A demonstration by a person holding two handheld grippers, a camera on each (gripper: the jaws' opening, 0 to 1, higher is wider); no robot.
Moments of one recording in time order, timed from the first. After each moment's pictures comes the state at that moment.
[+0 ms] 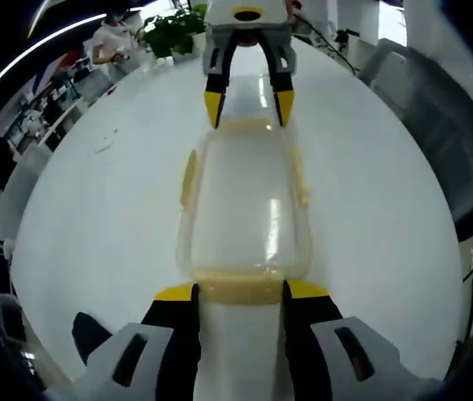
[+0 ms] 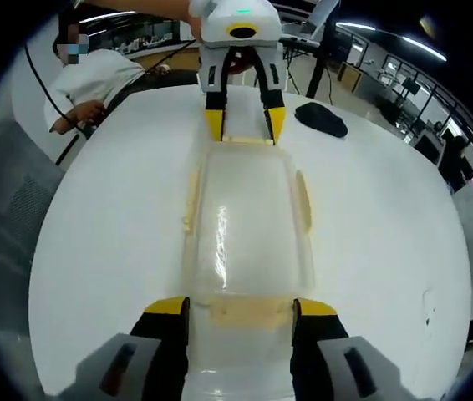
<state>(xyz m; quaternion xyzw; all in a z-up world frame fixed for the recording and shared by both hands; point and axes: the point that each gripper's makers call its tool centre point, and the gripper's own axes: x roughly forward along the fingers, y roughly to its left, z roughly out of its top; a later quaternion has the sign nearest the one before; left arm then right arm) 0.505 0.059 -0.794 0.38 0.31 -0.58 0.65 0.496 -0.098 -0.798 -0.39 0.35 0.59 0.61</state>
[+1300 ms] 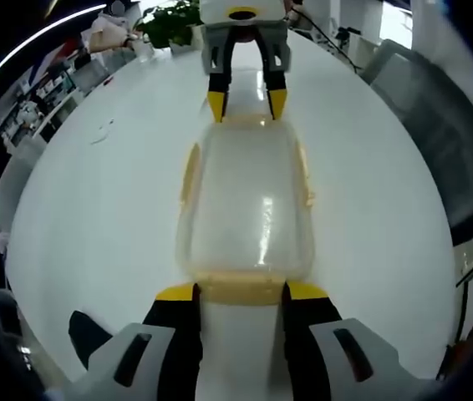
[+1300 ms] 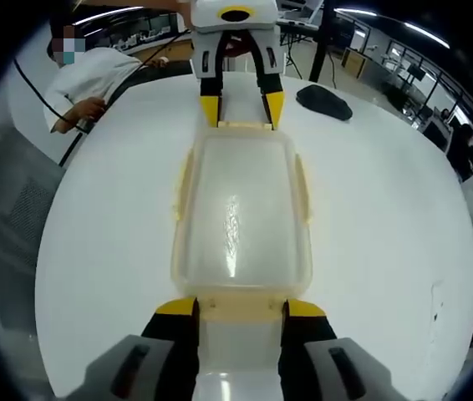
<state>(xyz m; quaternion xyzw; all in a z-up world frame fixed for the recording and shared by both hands) 0.507 0.060 -0.798 0.37 0.35 -0.57 0.64 0.497 -0.103 -0.806 -0.40 0.38 0.59 0.59</state>
